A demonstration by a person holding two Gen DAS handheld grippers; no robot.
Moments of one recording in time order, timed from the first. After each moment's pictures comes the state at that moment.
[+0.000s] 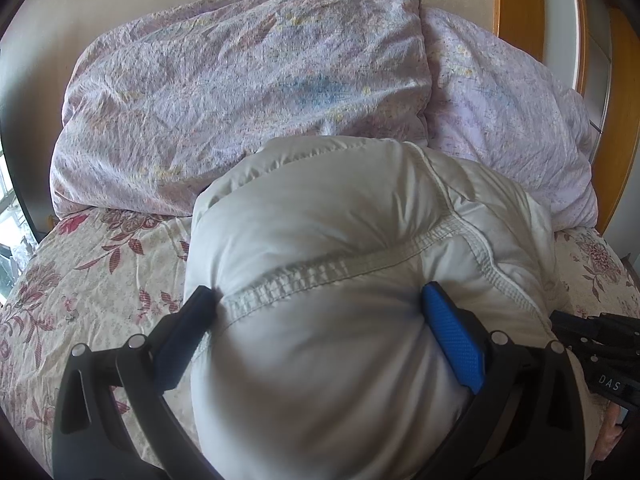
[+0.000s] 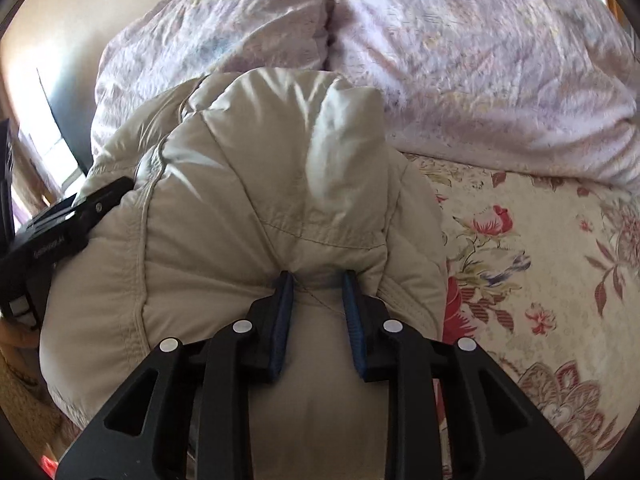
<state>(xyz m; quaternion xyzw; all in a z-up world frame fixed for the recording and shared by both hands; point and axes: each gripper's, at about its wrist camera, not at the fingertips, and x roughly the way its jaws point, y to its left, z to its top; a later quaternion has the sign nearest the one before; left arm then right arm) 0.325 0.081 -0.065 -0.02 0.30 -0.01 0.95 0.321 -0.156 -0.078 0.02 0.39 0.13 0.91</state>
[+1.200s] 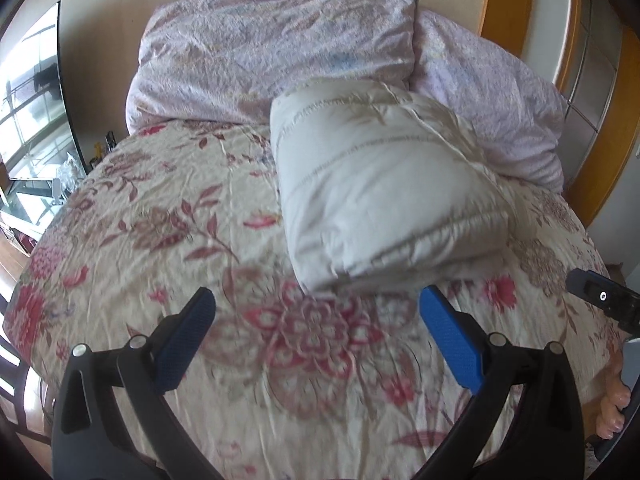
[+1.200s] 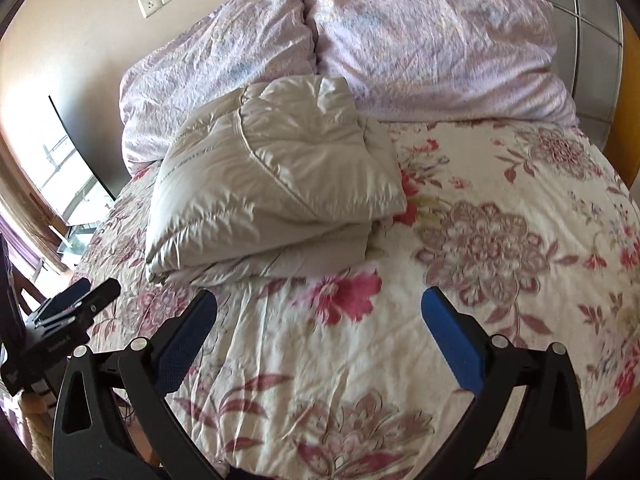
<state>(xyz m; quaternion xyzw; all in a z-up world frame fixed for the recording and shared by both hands) 0.106 0.089 -0.049 -0.07 0.37 0.01 0.93 0.143 -0.166 -0.027 0.08 0.40 0.09 0.91</state>
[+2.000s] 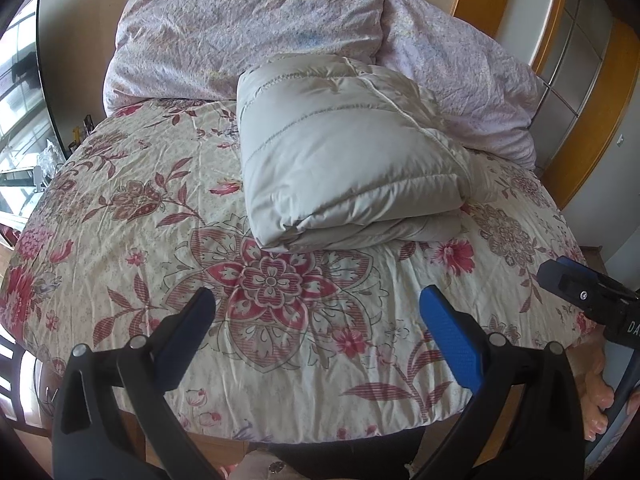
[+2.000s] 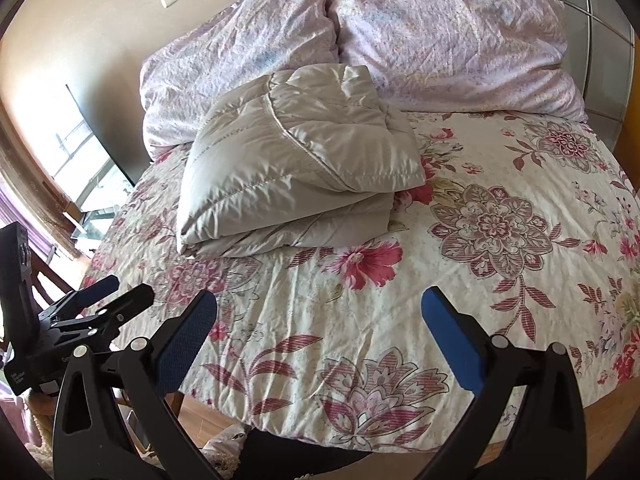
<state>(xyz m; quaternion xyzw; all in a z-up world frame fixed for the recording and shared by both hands) 0.083 0.067 -0.037 -0.08 0.41 -0.04 0.91 0.114 -0.154 -0.013 0.08 0.41 0.13 0.90</state>
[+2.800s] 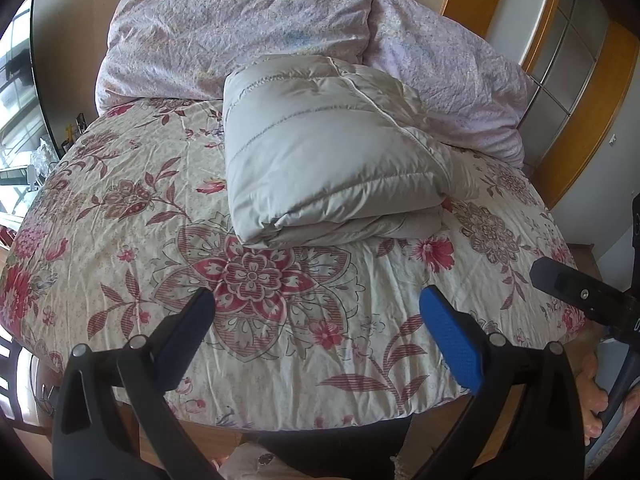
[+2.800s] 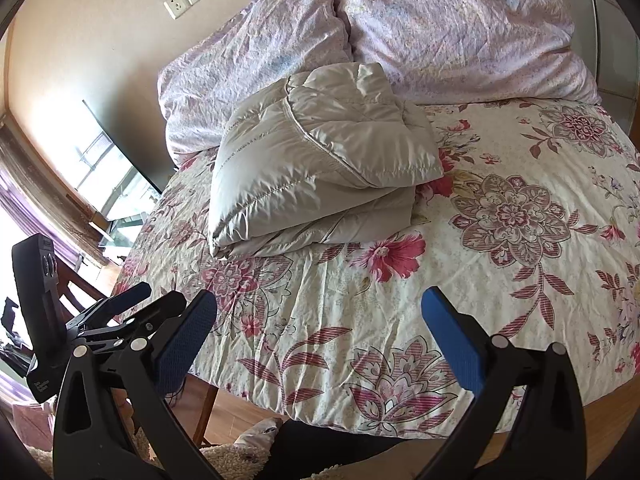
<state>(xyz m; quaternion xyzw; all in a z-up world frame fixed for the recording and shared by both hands) 0.078 0.057 -0.029 -0.08 0.42 -0.05 0.90 0.108 -0.158 -0.005 0.12 0.42 0.16 0.89</state>
